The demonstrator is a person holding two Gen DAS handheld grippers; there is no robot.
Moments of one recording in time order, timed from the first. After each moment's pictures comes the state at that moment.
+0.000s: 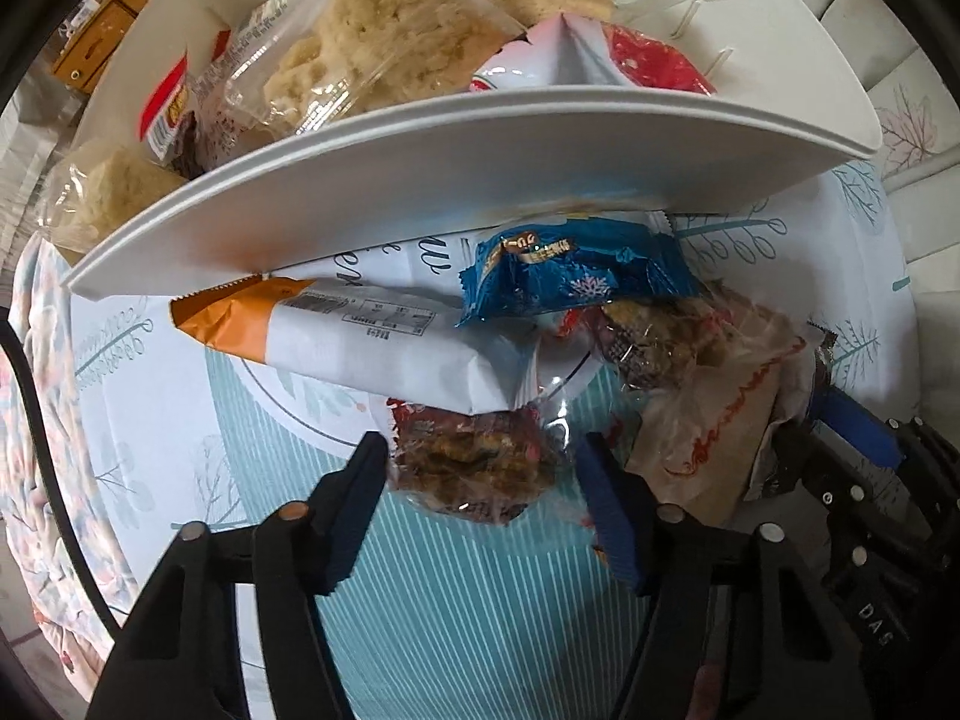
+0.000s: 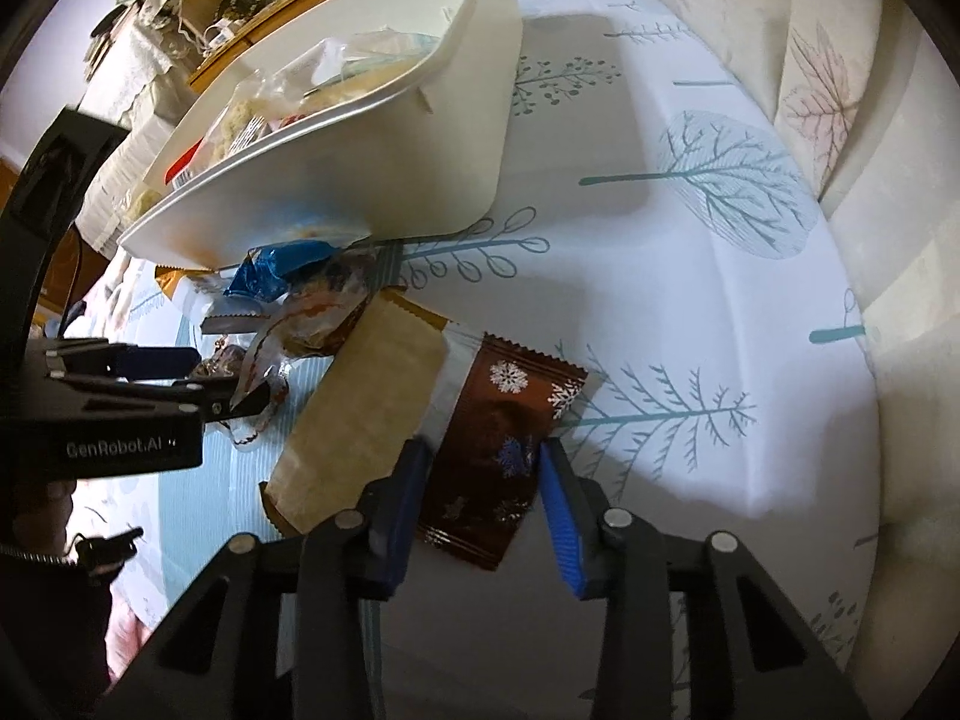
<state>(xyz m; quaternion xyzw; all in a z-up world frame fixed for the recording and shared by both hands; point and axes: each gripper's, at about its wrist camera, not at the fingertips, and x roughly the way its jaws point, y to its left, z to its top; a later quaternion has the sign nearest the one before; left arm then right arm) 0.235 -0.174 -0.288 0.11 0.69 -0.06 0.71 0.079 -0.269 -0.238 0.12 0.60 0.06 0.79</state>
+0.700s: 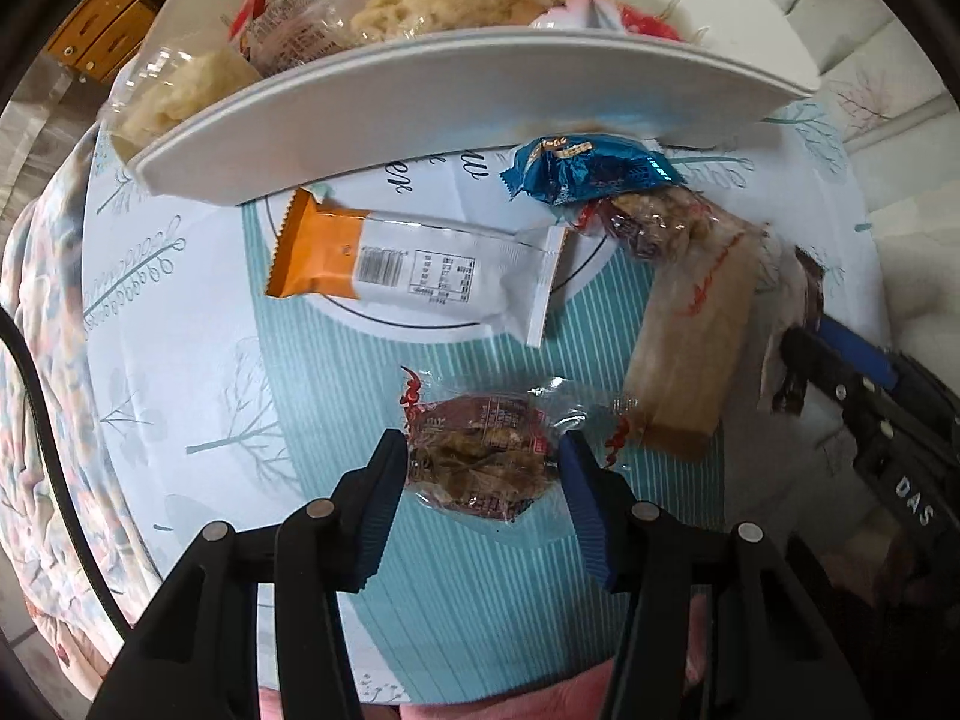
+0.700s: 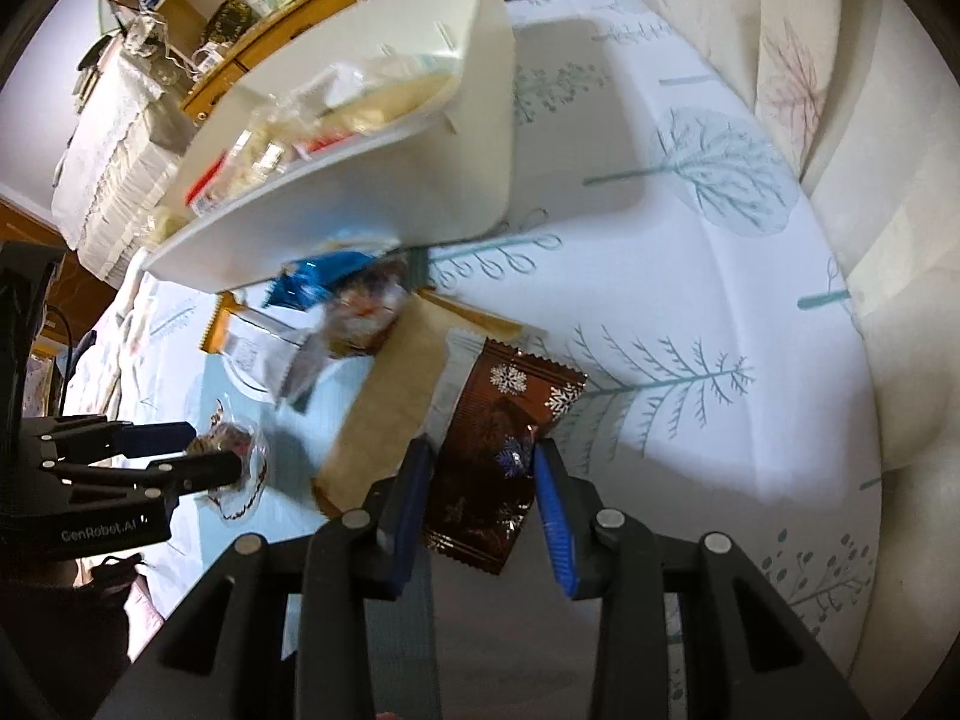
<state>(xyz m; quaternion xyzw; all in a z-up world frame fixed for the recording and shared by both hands) 0.196 -0.136 -0.251 0.09 0.71 -0.09 0.69 0.071 -0.255 -0.210 0.15 0.59 0.05 0.79</state>
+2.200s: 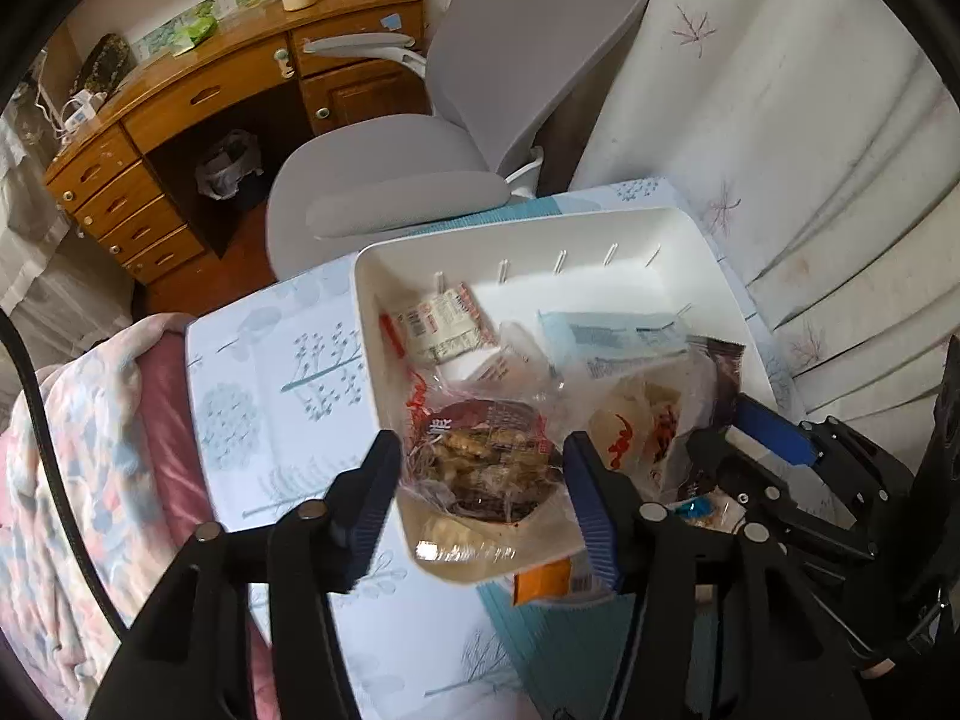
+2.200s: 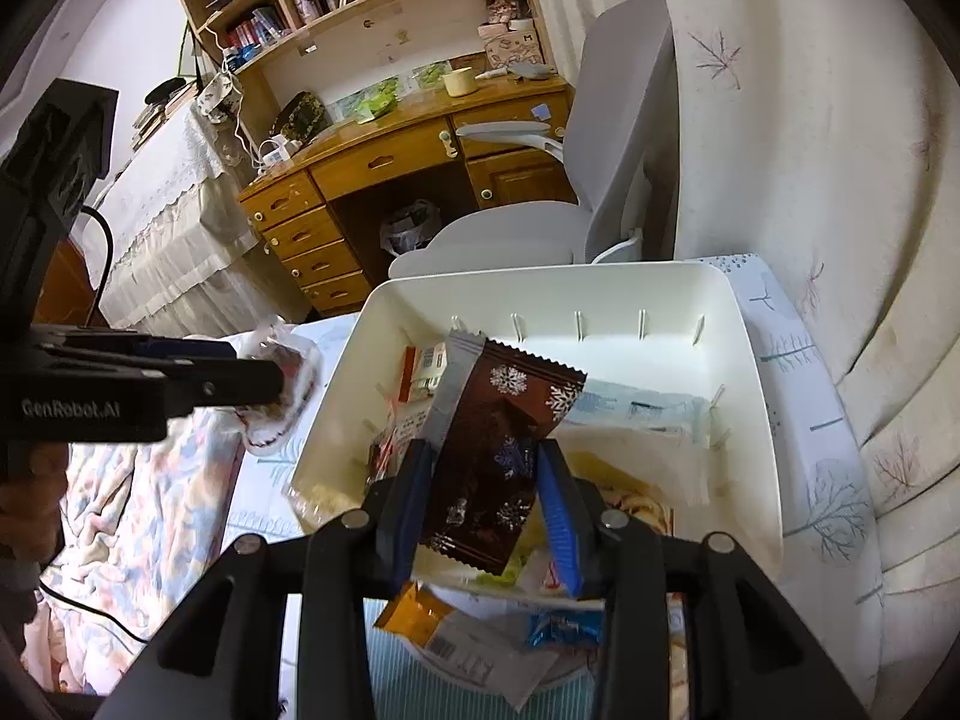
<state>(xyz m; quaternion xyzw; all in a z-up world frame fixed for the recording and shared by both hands) 0.362 -0.018 -0.107 0.07 0.56 -0.19 0.81 0.208 -0.133 -0.103 0.10 0.45 0.05 0.89</state>
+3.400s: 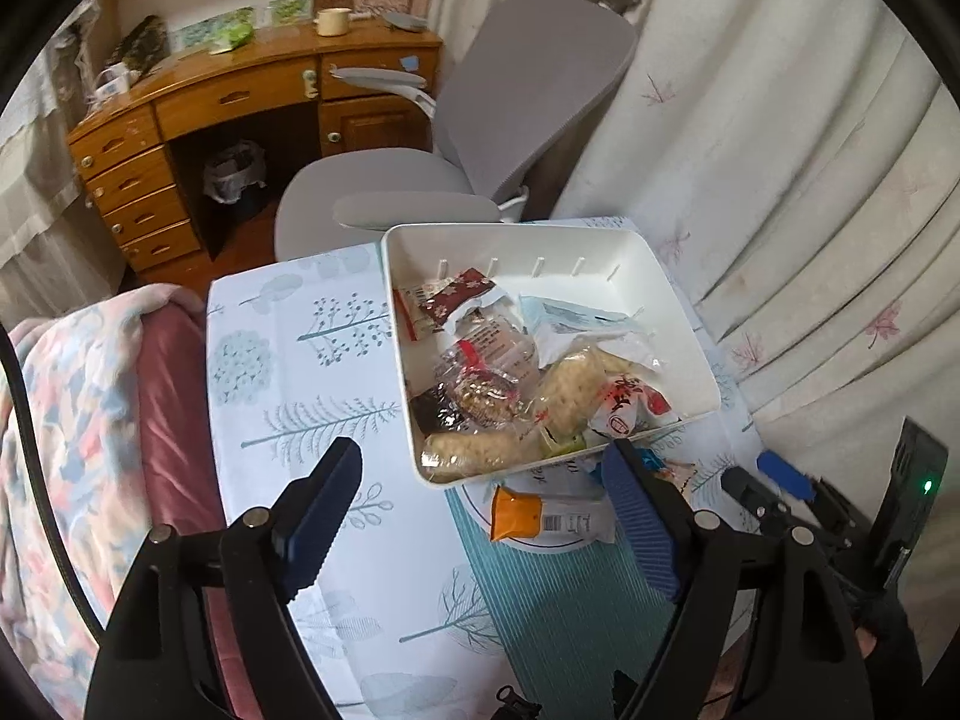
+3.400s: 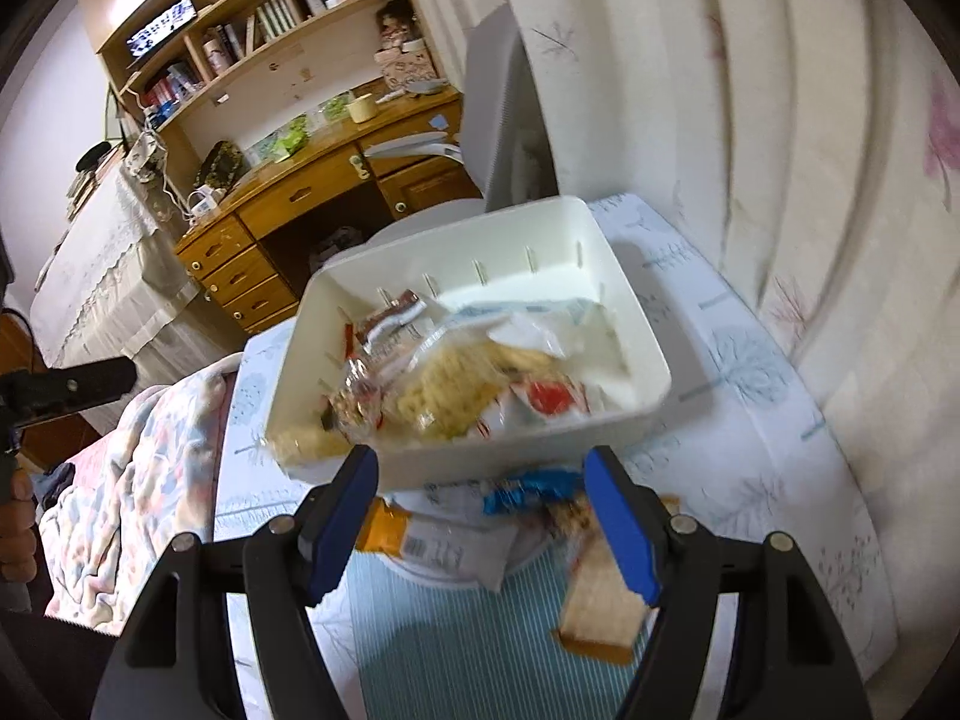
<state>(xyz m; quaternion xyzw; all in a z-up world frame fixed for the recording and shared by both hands) 0.266 0.054 -0.075 -0.01 0.51 -0.20 0.84 0.090 -0.147 -0.099 0.16 0.44 -0.07 0.88</state>
